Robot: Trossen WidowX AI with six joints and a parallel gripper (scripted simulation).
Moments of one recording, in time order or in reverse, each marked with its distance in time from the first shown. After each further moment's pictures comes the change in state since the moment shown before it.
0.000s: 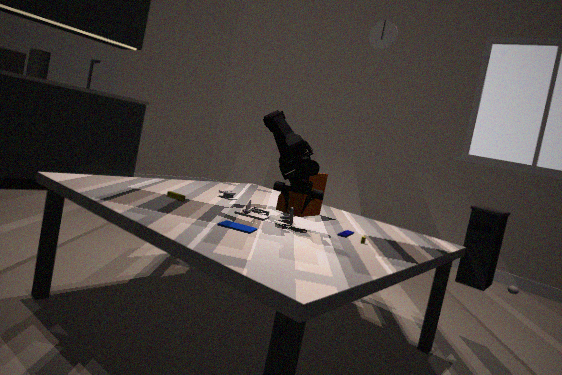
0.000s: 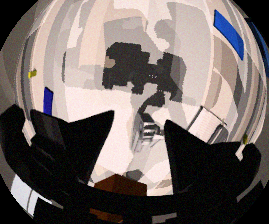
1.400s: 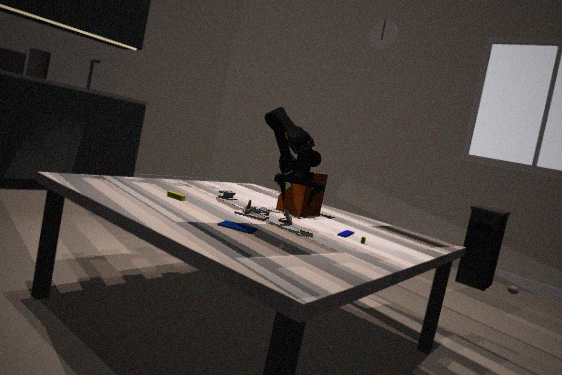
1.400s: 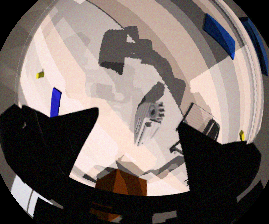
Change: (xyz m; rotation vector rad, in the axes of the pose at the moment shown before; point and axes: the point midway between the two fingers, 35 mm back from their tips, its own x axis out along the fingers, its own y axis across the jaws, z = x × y) arm -0.030 -0.002 0.003 0.010 -0.024 0.003
